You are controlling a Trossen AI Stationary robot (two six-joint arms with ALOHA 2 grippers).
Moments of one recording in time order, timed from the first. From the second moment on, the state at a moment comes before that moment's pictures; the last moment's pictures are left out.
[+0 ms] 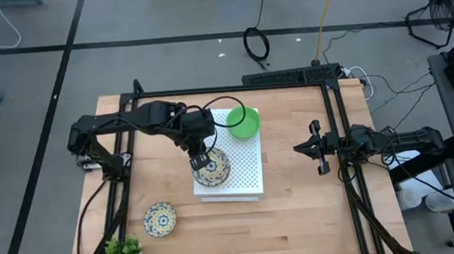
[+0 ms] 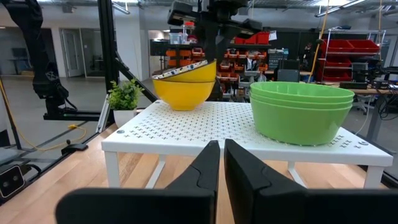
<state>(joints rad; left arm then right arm) 0.03 1.65 1.78 -1.33 0.02 -0.37 0.01 0.13 0.01 0.21 -0.03 -0.01</state>
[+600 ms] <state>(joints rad) 0.03 1.65 1.78 -1.33 0.02 -0.32 0.01 0.13 0.01 0.21 -0.03 -0.01</state>
